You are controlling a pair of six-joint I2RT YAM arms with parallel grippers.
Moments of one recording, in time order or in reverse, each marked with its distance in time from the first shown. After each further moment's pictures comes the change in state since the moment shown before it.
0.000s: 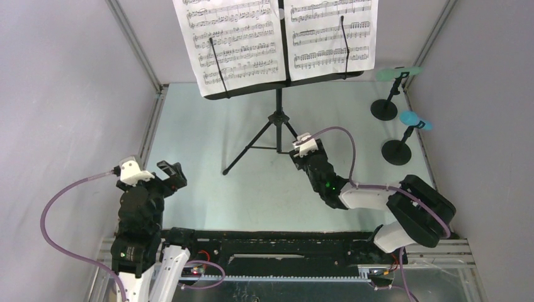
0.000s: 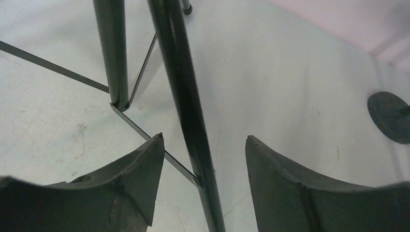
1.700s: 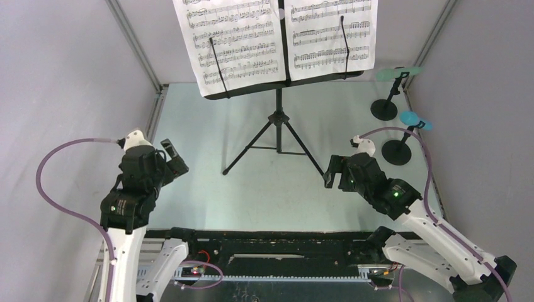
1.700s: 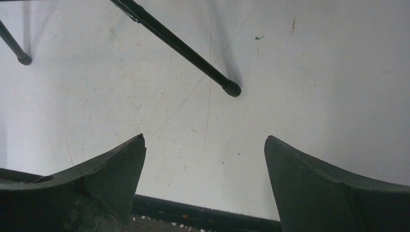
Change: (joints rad) left arm 0.001 0.430 0.343 -0.329 0.015 -0.120; right arm -0.127 -0.719 0.204 -1.410 -0.243 0.787
